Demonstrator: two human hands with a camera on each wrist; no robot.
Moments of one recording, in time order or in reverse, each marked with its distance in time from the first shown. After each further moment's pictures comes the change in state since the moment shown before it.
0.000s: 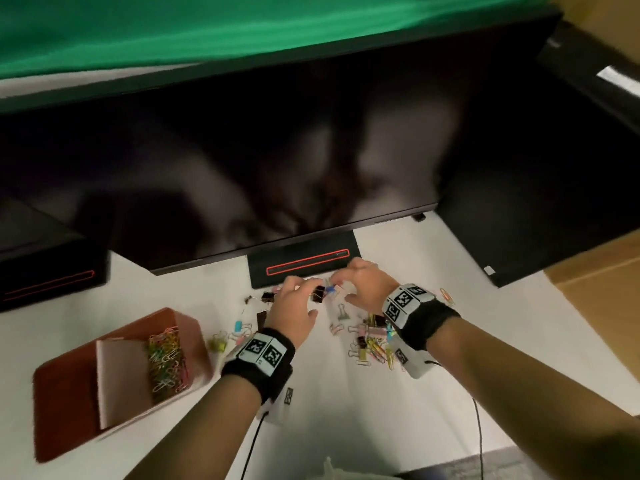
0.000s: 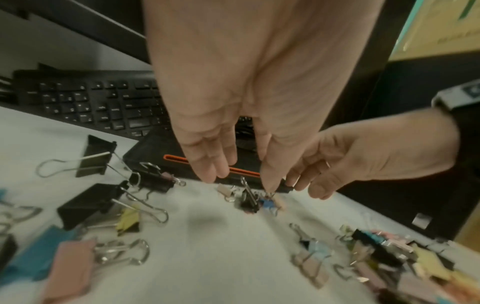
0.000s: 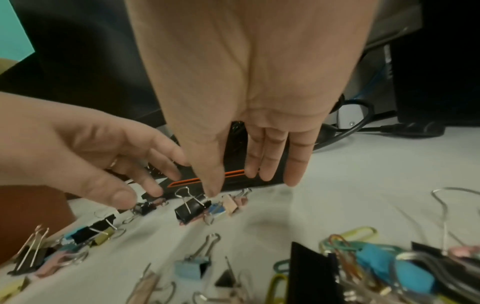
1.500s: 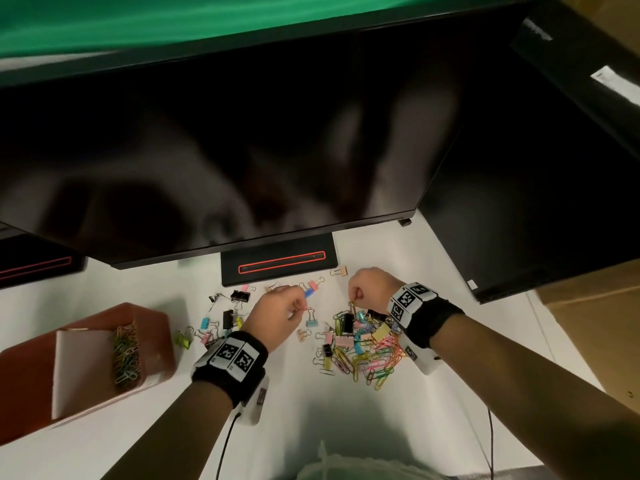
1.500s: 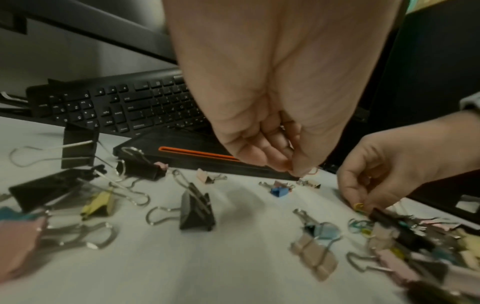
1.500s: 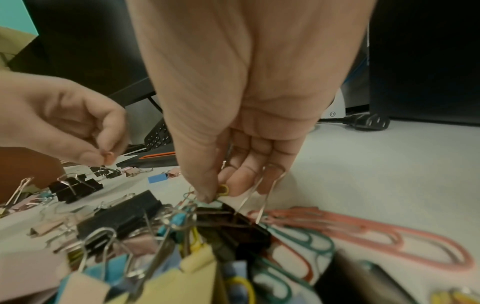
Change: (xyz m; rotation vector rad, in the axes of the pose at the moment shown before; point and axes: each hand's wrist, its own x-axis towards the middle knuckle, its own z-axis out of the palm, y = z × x) left_hand 0.015 0.025 0.022 -0.013 -0.007 0.080; right_hand 0.008 0.081 -0.016 -0.019 -0.177 -0.039
